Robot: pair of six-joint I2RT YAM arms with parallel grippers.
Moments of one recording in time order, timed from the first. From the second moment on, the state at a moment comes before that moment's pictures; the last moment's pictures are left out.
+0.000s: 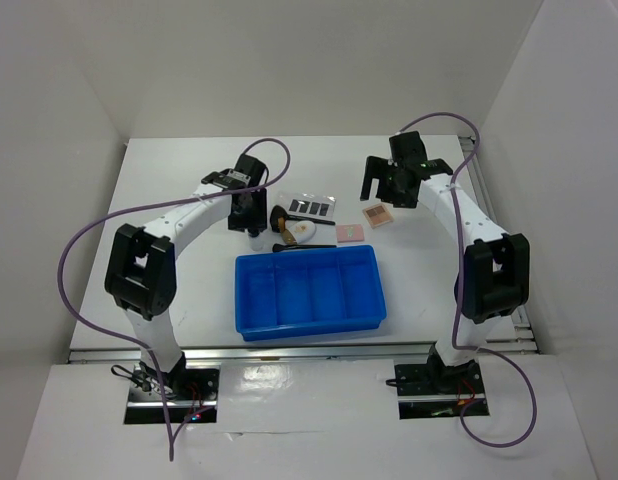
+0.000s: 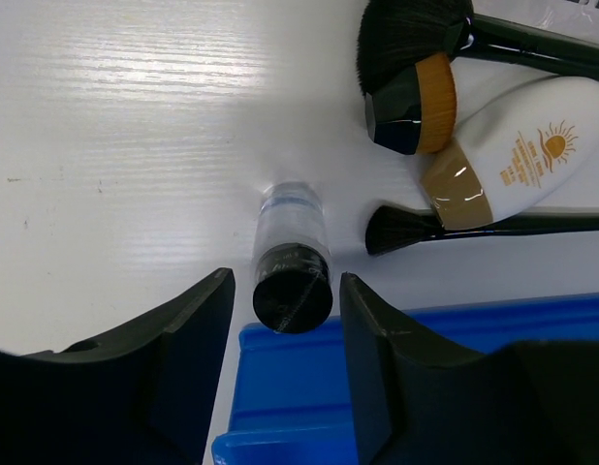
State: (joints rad) left arm -0.39 1.83 1.46 -0.75 -0.15 -0.43; right arm 0.23 1.71 1.46 -0.65 0.00 0.39
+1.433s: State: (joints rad) left arm -0.39 1.64 1.70 -0.93 -0.17 -0.39; right arm 0.23 1.71 1.49 -0.68 0.00 0.41
